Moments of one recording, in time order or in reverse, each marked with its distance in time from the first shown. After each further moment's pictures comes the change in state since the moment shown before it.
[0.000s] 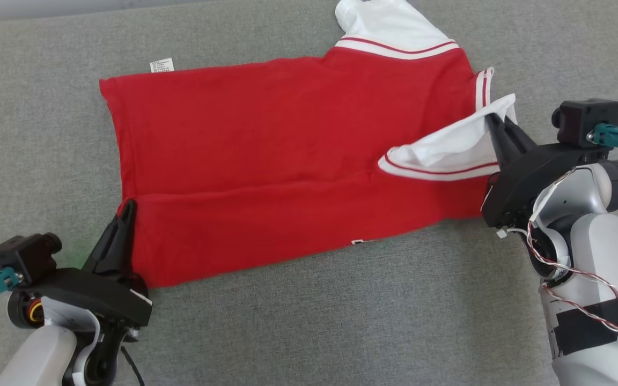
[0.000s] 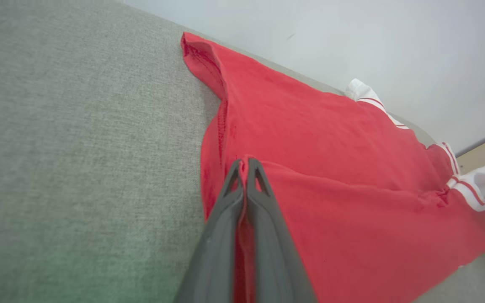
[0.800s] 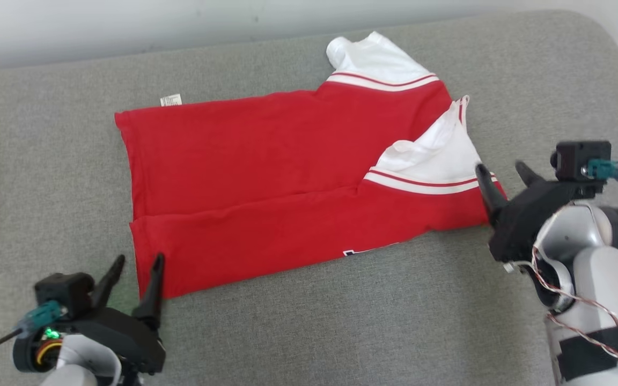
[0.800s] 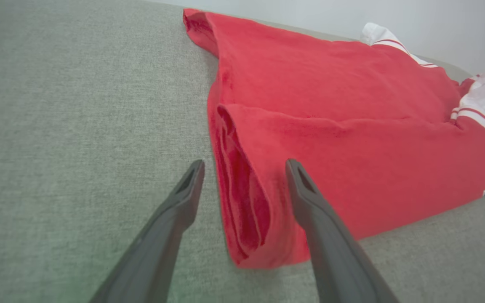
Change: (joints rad) left arm 0.079 0.036 -0.089 0.005 0.116 0.124 0.042; right arm 0.074 0.020 -0.061 0.044 -0.019 0.000 0.068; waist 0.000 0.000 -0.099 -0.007
